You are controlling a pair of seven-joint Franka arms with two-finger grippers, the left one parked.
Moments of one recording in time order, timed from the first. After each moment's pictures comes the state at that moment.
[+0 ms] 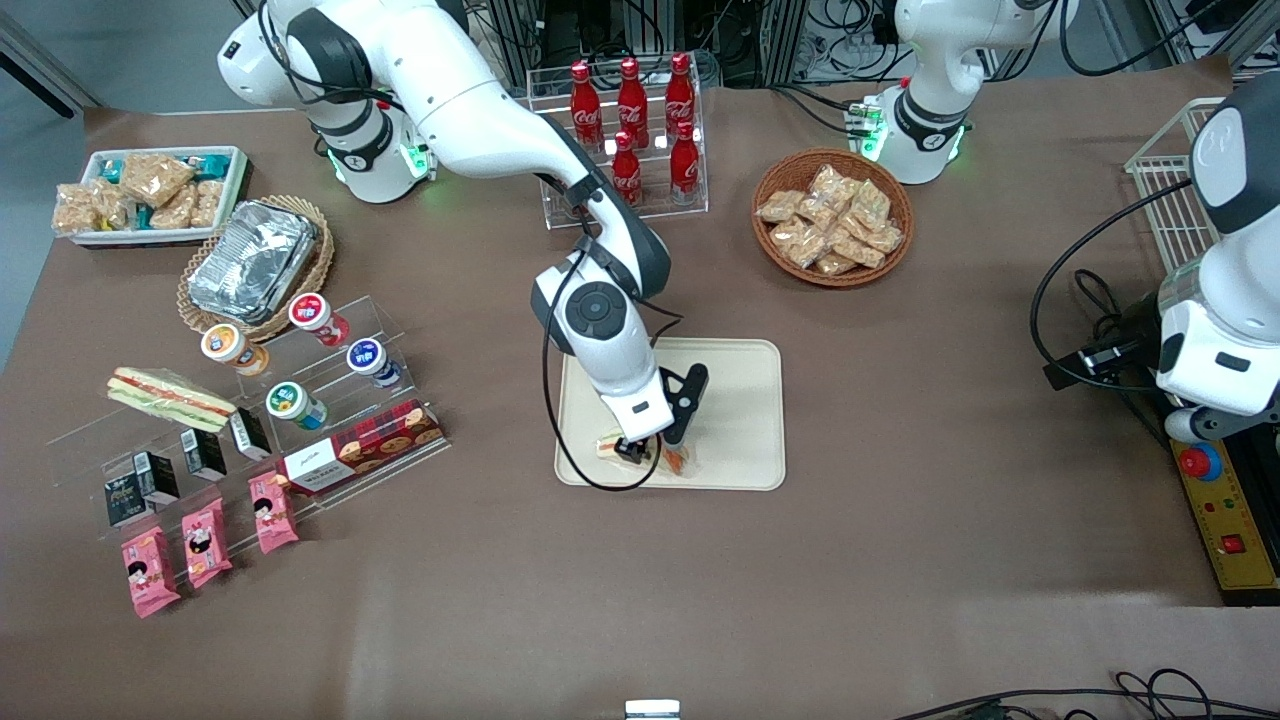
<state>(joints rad) 0.94 0.84 -0.31 -1.37 0.34 2.38 -0.61</state>
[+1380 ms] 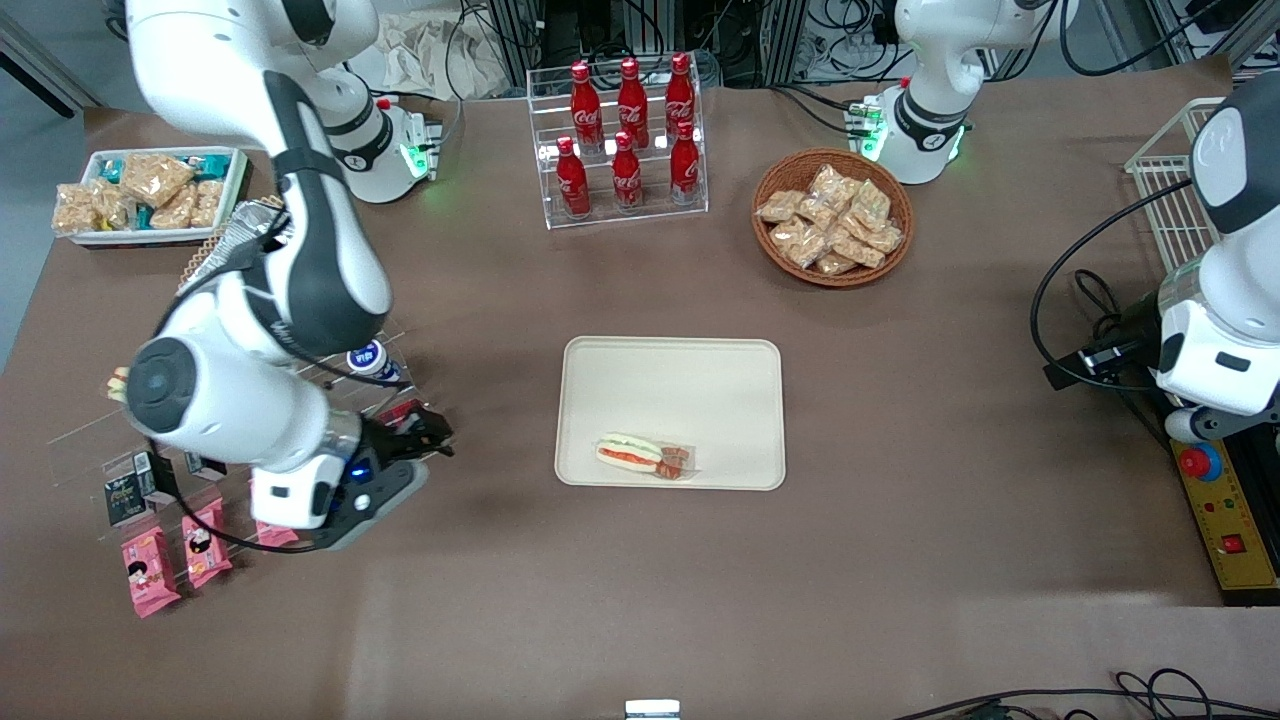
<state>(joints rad) 0.47 0.51 -0.32 -1.34 0.38 1.83 -0.47</state>
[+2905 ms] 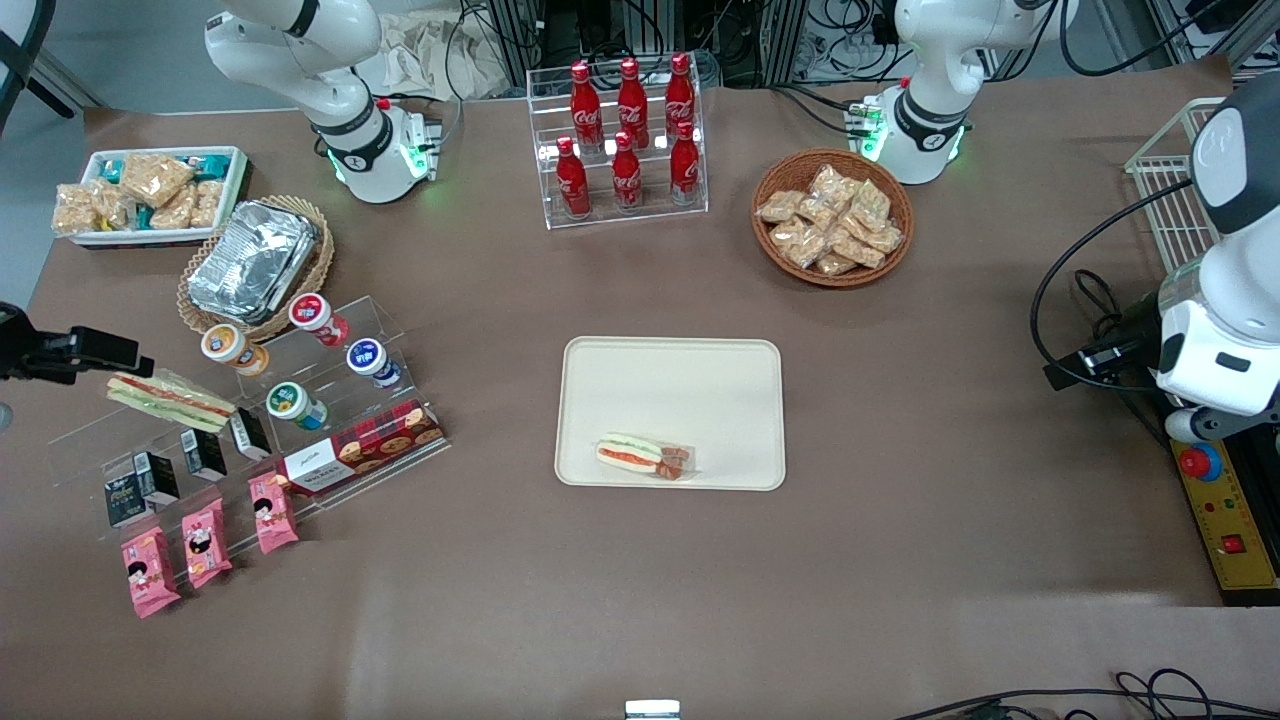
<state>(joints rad) 0.23 0.24 -0.41 -1.33 0.17 1.41 -0.14</state>
